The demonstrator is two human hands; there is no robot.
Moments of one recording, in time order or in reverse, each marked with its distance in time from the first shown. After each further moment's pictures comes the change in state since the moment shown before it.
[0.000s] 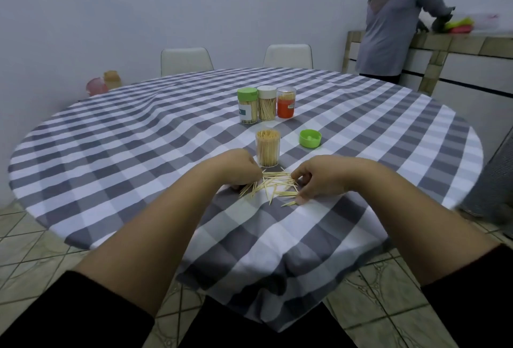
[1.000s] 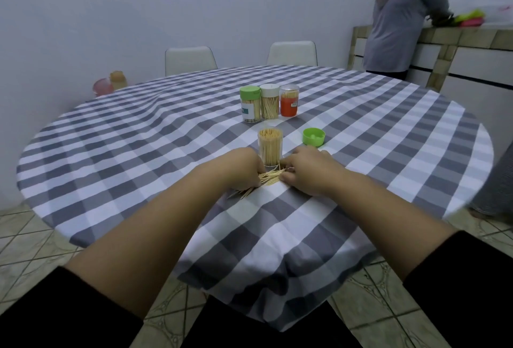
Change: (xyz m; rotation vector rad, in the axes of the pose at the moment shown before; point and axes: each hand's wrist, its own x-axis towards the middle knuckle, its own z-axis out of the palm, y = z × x) left_hand -0.012 0.014 -0.001 0.338 -0.009 0.131; right_hand 0.042 -0.005 0.021 -0.220 0.378 -0.080
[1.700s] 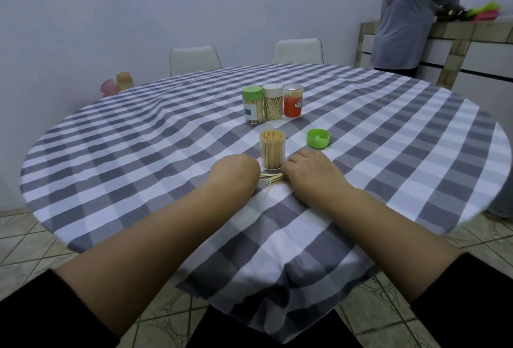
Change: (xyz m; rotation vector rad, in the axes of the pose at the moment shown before) left_hand -0.007 0.004 0.009 0.262 0.143 -0.119; right_hand -0.001 -0.001 0.017 -0.185 0.256 -0.206
